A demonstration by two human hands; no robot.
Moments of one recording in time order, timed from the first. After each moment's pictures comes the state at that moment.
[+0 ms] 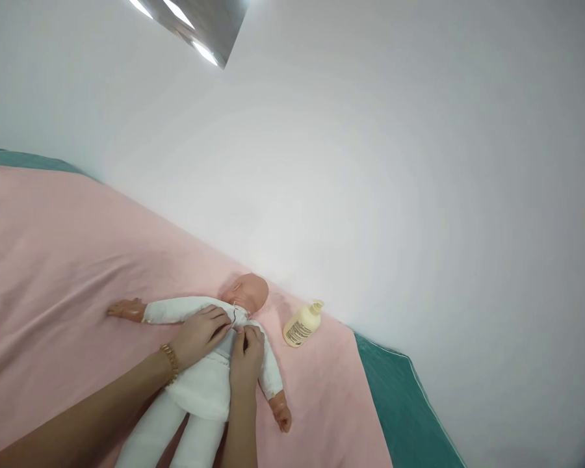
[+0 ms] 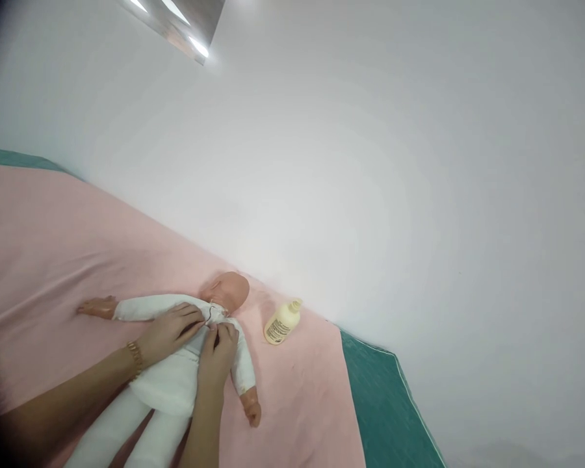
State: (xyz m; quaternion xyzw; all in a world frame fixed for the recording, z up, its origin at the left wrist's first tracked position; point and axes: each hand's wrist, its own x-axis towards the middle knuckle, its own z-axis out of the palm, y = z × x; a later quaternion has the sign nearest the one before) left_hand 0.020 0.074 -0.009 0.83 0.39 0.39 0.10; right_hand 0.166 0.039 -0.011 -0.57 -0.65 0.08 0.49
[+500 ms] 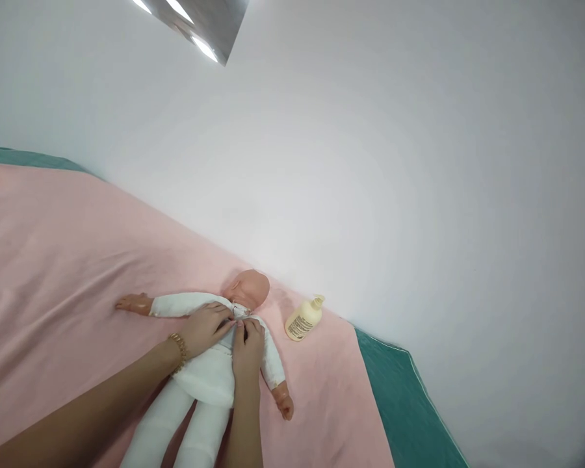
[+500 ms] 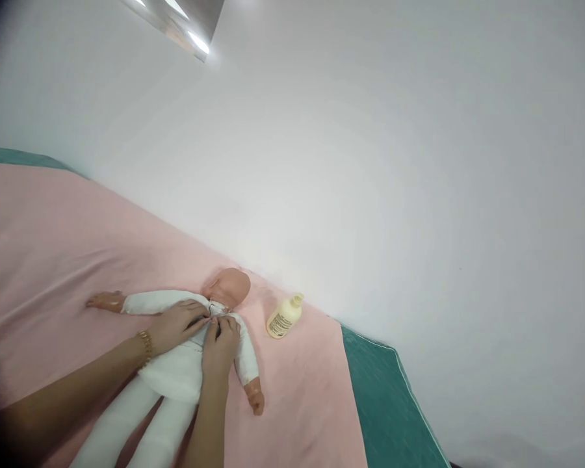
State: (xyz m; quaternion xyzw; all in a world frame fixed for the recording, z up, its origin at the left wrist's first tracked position) left_hand 0.022 0.076 -0.014 0.82 0.39 0.39 0.12; right_hand 0.168 0.044 -0.016 -0.60 -0.67 0.08 0.43
